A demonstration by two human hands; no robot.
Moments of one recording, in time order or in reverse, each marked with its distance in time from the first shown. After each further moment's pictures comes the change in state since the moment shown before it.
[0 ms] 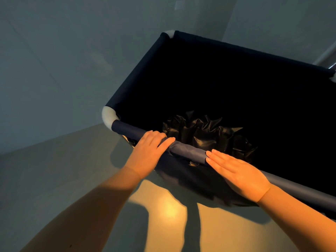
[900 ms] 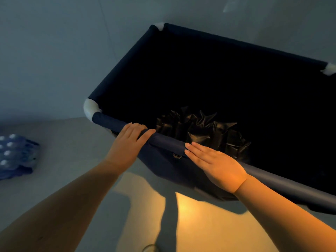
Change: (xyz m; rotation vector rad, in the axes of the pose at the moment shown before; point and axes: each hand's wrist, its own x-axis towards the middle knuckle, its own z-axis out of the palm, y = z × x) left_hand -0.194 -0.132 -0.064 0.161 0.044 -0.278; right_hand 0.171 -0.151 0.002 0.044 -0.049 -0.236
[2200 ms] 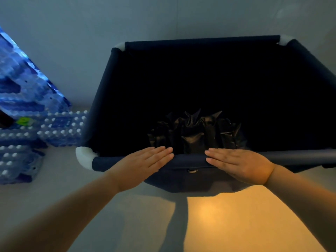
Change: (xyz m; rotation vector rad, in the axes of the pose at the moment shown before) left_hand -0.244 -0.011 -0.149 0.173 -0.430 0.213; right_hand 0.027 -0.146 0.014 -0.119 0.171 -0.478
